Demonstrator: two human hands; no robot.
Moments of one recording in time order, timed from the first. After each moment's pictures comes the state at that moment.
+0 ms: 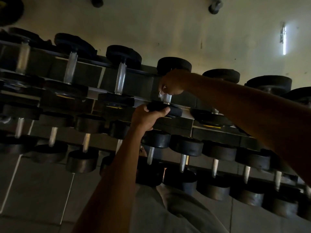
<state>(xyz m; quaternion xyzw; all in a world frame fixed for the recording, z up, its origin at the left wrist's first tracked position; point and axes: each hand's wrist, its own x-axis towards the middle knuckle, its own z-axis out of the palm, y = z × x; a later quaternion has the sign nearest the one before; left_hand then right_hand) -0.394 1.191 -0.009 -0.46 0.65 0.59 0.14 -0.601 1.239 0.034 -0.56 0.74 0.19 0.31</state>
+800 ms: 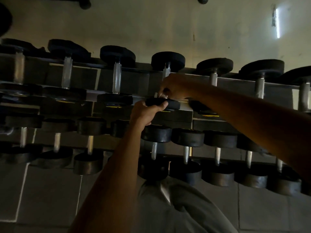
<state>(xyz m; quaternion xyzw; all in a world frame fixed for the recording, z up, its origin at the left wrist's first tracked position) -0.398 1.185 -0.018 -0.45 0.67 0.57 0.18 -0.577 1.288 0.027 -0.53 0.79 0.03 0.29</state>
